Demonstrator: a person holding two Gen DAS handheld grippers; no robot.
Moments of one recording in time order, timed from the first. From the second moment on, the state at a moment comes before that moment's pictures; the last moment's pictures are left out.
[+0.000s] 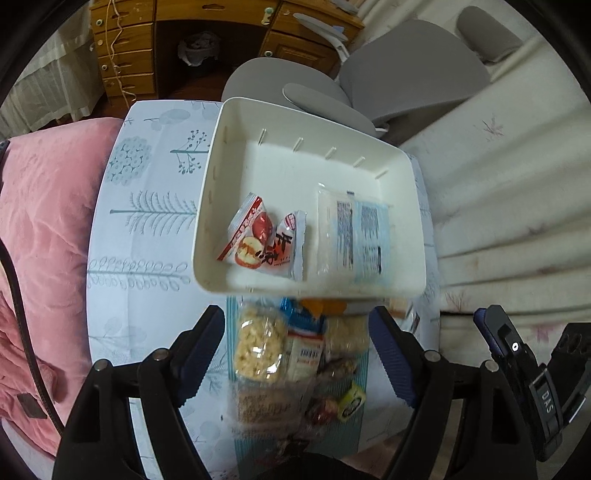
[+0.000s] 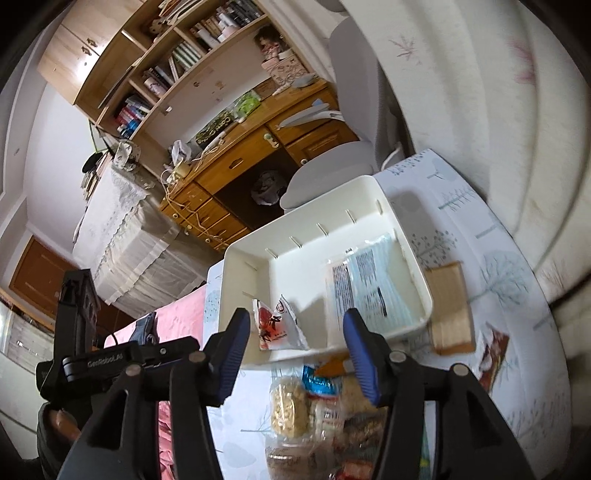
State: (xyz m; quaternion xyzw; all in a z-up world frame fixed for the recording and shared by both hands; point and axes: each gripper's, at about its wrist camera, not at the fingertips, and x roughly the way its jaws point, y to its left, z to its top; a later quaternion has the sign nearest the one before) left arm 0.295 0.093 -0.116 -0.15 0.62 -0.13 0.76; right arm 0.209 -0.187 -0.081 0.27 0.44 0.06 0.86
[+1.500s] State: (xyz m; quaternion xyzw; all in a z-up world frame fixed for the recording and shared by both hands) left arm 0.069 0.069 -0.189 -0.20 0.66 -0.03 0.73; right arm 0.068 -0.200 -0.159 0.12 0.57 0.15 0.80
